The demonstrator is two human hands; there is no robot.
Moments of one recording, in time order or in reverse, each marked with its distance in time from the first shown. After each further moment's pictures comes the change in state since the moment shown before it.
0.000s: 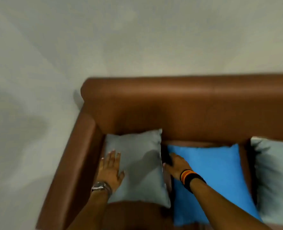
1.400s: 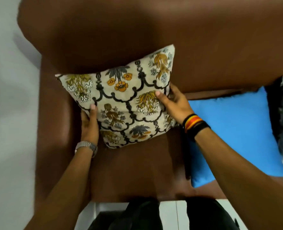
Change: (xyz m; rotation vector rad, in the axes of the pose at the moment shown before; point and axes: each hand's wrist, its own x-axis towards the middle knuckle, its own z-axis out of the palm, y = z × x) left_hand 0.101 -0.062 -0.010 -1.065 0.048 -0.569; right_hand 0.071 -0.084 0.016 0.656 0.225 -0.079
